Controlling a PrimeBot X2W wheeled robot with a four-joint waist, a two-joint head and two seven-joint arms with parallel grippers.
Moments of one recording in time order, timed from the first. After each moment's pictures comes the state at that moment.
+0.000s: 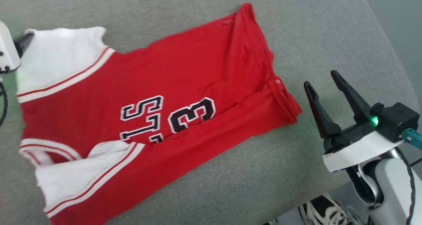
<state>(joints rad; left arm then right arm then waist) -1.15 0.75 -0.78 0.84 -1.10 -0.02 0.47 -0.31 -0.33 0.27 0.08 0.43 0.13 -0.18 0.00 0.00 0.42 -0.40</state>
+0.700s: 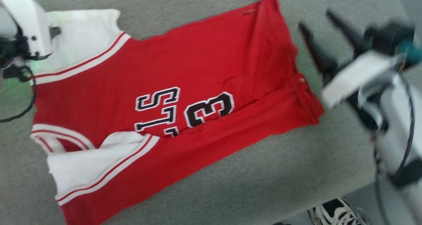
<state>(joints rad) -1.26 0.65 -0.86 0.87 -1.10 -0.10 0.69 -0.72 -0.36 0.37 0.31 0.53 0.13 0.00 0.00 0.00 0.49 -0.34</state>
